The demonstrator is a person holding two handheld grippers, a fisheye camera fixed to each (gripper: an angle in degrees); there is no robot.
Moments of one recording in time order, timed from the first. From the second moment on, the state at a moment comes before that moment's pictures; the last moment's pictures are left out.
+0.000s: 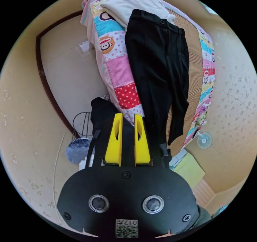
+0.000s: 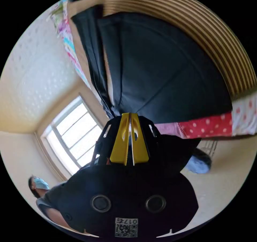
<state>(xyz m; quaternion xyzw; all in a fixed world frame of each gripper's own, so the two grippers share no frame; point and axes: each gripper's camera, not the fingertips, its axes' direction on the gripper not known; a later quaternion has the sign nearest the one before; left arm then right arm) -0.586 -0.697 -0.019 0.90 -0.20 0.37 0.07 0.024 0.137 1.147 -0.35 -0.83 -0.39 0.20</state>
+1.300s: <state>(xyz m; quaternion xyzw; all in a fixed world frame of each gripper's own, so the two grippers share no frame) -0.560 -0.410 0.107 0.86 -0.21 0.46 0.09 0.103 0.286 1.263 -0.46 -0.89 0.02 0.02</state>
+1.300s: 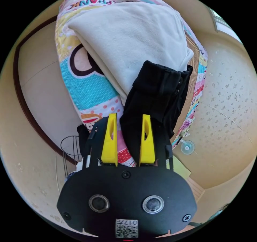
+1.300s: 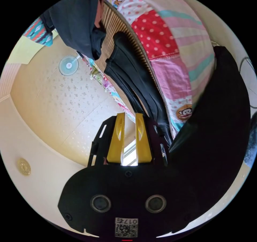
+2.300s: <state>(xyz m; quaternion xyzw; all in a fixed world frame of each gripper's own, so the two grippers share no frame) -0.569 -0.479 0.231 0.76 -0.35 0.54 0.08 0.001 0.239 1.166 -0.41 -0.85 -0.12 0.31</state>
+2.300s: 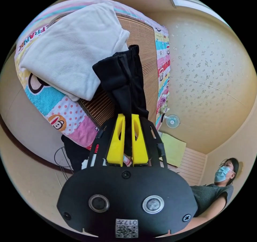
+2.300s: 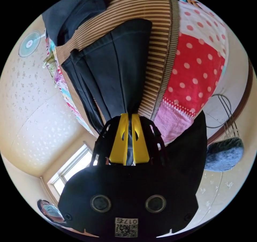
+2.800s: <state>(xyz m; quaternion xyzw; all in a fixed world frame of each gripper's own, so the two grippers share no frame) -0.364 -0.524 0.404 0.71 -0.47 0.53 -0.03 0.075 0.048 0.987 -0.12 -0.92 -0.19 0.32</state>
